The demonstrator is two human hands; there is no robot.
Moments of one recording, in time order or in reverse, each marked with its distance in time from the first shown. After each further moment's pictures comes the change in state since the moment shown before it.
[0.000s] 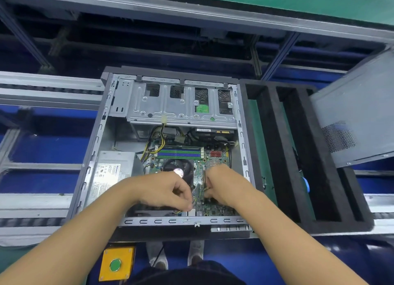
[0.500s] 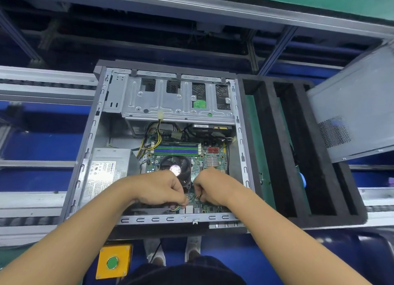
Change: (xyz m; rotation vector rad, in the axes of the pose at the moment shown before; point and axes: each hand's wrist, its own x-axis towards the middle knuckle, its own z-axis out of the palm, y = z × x) left_hand 0.002 0.000 0.005 -0.053 0.027 -0.190; right_hand 0.009 -0.005 0.011 0.000 -0.152 -0.111
